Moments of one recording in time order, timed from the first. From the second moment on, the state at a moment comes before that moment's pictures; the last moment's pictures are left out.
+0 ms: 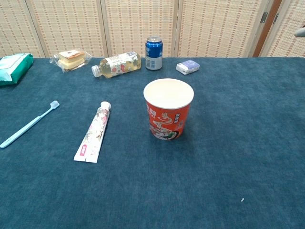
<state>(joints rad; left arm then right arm) -0.10 -1.14 -0.02 -1.58 1.50 1.46 0.08 0.32 -1.22 0.16 -1.55 -1.50 1.27 -0.11</state>
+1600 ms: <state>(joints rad) -0.14 -1.00 -0.03 -1.51 1.49 1.40 -0.06 0.78 -1.80 0.22 -1.02 -1.39 0.98 -0.18</state>
